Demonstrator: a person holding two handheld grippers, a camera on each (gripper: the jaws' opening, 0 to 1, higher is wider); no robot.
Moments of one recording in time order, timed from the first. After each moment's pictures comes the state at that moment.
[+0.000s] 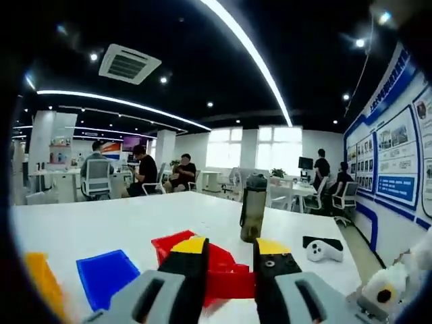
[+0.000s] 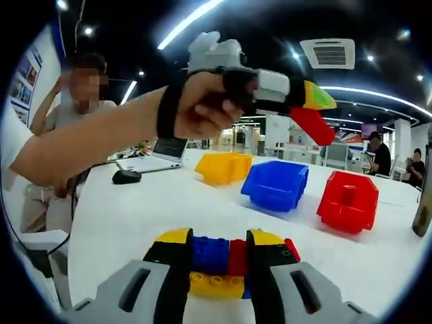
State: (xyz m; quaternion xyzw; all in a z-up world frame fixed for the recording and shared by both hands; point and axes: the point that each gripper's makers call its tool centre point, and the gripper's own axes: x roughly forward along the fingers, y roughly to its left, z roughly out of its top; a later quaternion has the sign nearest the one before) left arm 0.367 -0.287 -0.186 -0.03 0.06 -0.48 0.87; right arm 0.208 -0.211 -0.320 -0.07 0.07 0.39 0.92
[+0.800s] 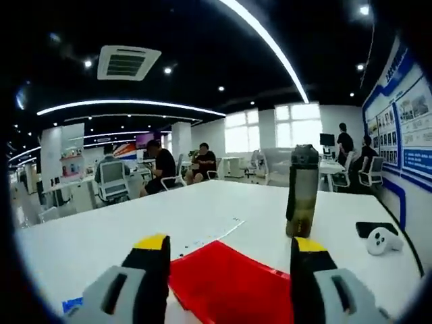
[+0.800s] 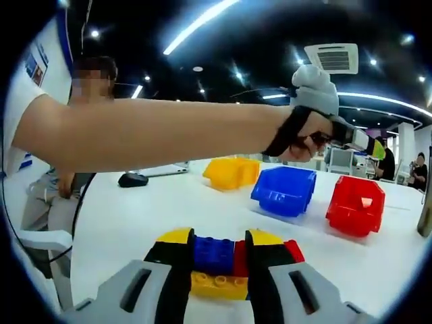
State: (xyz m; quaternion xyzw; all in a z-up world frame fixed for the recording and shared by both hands) left arm 0.448 -0.346 -0.224 0.07 0.06 -0.42 0.90; right arm 0.202 -0.201 -0.319 -0.06 0.05 0.40 0.91
